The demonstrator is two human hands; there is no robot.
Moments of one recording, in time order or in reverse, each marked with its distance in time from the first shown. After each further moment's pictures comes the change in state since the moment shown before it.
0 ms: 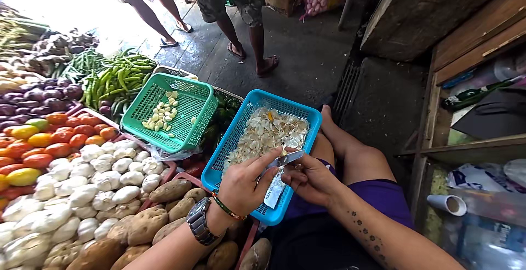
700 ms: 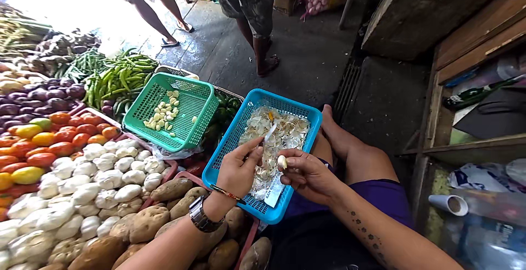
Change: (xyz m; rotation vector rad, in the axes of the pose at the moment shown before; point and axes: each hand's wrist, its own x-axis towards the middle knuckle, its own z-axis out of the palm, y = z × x) left_hand 0.014 -0.003 -0.005 -0.359 0.077 -0.525; right_hand -0.001 -0.003 -0.005 -0.211 -0.171 -0.049
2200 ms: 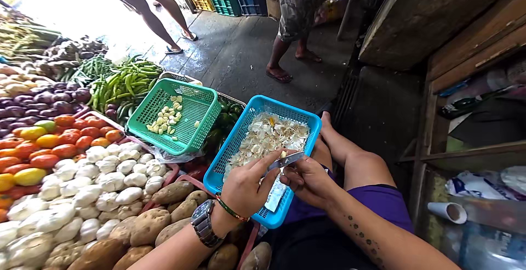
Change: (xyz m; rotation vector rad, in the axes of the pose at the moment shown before) left_hand -0.018 -0.003 0.006 0.421 -0.016 0.529; right_hand 0.004 0.007 0.011 0.087 0.191 -0.038
